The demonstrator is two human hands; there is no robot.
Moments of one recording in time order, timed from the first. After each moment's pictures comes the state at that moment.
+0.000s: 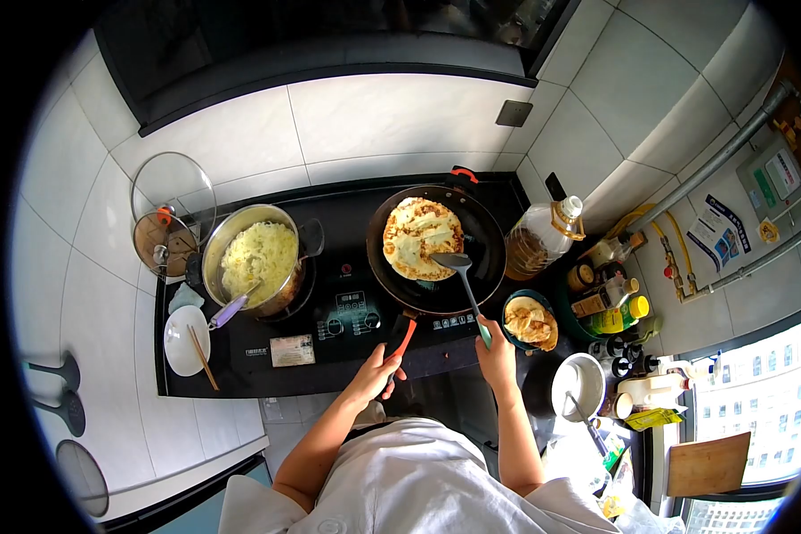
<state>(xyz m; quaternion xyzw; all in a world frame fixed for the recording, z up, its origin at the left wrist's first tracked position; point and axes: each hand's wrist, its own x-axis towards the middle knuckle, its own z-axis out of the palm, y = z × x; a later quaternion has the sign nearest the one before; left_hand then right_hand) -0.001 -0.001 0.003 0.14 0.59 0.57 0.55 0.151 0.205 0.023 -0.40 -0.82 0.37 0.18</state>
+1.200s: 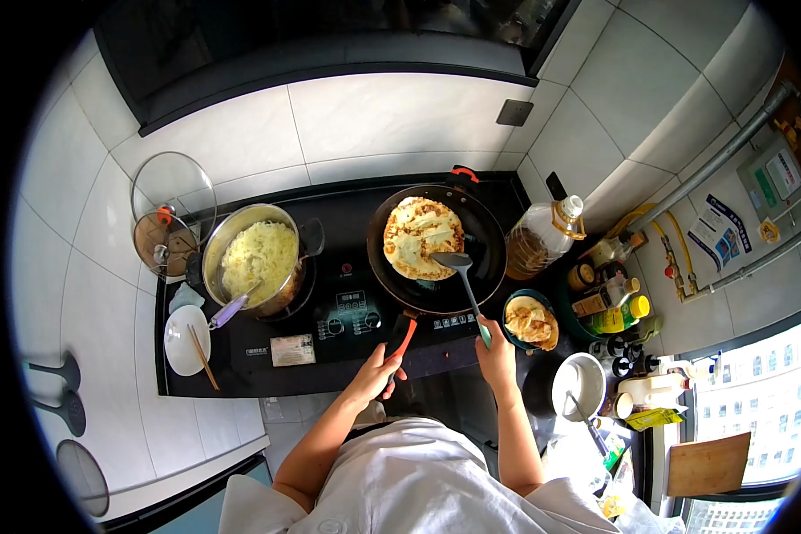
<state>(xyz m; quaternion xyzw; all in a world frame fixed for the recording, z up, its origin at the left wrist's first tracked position) -0.002 -0.001 -0.001 0.15 0.59 0.57 0.56 0.151 0.203 0.025 -0.41 -0.82 0.37 0.17</state>
